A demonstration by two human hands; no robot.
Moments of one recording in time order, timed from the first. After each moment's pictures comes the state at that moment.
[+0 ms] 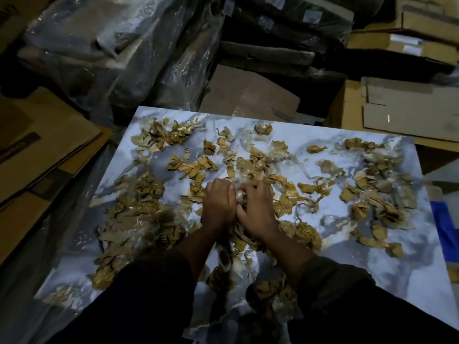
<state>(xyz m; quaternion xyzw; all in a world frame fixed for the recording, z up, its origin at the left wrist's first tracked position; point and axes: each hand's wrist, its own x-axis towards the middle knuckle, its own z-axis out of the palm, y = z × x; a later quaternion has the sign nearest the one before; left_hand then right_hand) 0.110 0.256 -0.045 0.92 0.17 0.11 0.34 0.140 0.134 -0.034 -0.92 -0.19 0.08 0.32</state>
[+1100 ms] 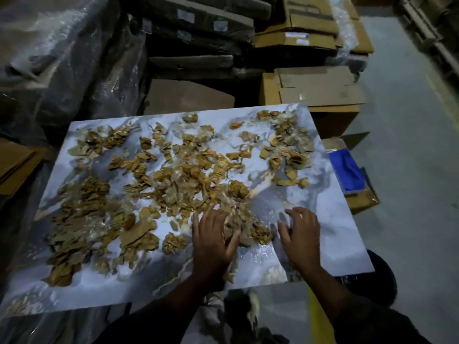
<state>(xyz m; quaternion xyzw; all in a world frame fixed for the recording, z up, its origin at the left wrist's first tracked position) -0.050 0.106 -0.046 0.95 -0.05 0.16 0.28 -0.016 -0.135 -0.046 -0.97 0.01 -0.08 0.25</state>
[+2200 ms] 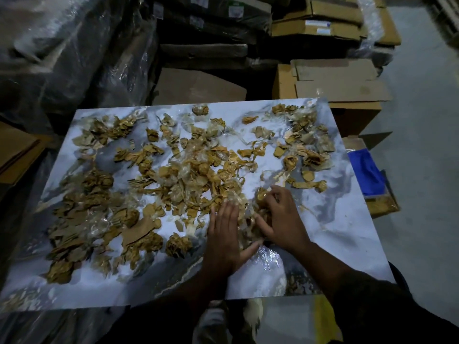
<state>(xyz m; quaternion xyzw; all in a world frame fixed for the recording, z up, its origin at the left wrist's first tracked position) -0.028 0.105 -0.085 0.96 -0.09 0.12 0.22 0.048 -0.080 -0.054 -0.93 -0.21 -0.07 0.28</state>
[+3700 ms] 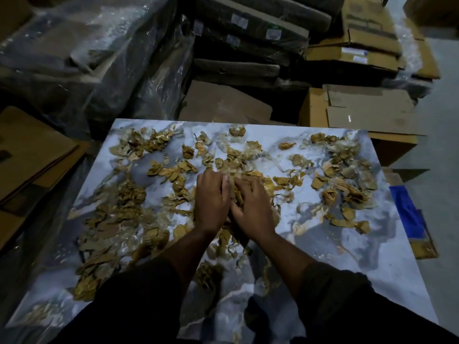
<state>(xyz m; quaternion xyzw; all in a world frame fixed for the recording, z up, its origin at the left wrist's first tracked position) 0.106 0.224 -0.012 0.90 0.10 0.23 0.35 0.121 0.098 -0.023 -0.92 -0.18 -0.02 0.34</state>
